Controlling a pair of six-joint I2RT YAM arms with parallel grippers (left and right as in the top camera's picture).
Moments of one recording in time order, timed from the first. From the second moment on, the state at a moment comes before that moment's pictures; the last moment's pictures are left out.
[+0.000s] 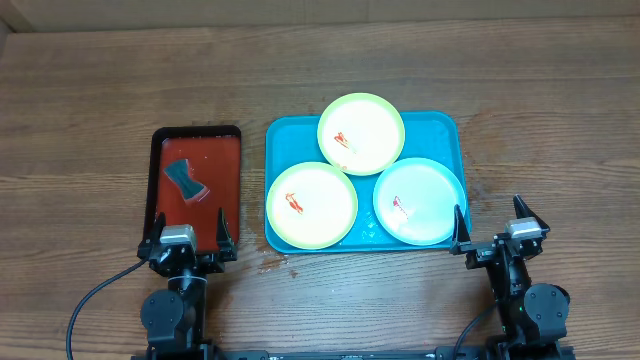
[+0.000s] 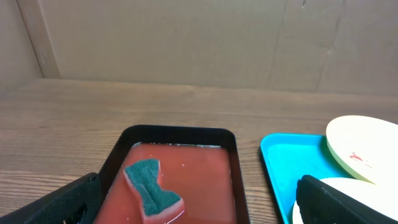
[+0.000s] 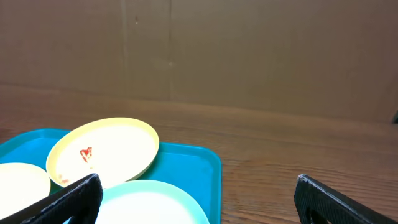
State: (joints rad) left arm 0.09 0.02 0.01 -0.08 0.02 -0.04; right arm 0.11 0.01 0.02 -0.04 -0.03 -0.05
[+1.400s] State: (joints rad) left arm 0.09 0.01 0.02 0.54 0.26 -0.10; right arm 0.11 0.01 0.02 -0.03 -0.03 -0.05
